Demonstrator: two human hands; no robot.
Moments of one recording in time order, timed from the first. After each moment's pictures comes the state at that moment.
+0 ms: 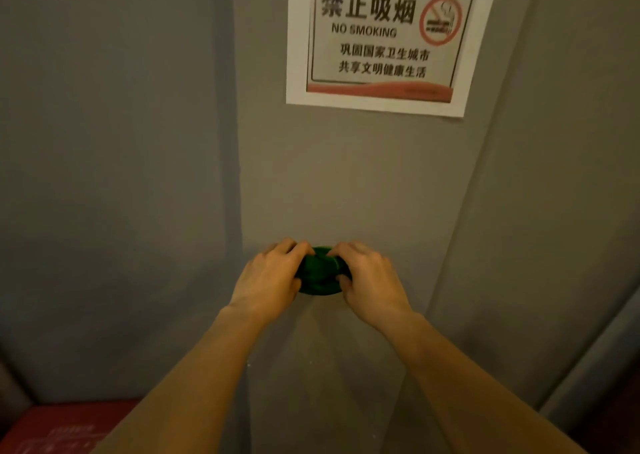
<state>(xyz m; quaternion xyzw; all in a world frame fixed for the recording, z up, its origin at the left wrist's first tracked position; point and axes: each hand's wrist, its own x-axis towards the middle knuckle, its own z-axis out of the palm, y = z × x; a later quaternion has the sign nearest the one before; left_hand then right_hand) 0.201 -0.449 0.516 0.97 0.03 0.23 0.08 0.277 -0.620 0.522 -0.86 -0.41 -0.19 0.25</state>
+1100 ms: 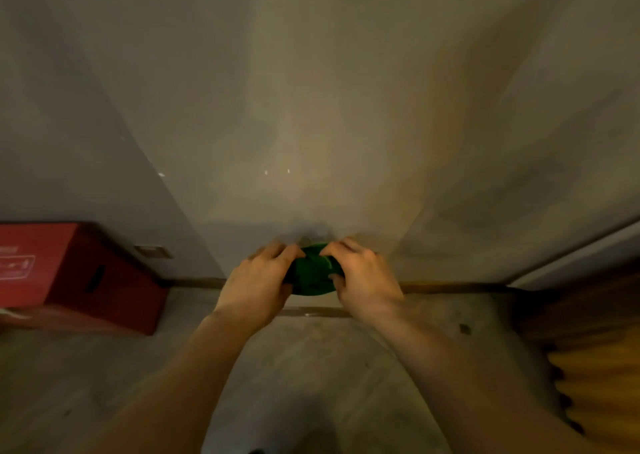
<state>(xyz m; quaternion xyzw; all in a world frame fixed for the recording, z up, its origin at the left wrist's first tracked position) 0.250 -0.517 0.076 0.98 0.07 0.01 0.18 0.343 -0.683 0.087 -0.90 -0.38 0.09 0.21</state>
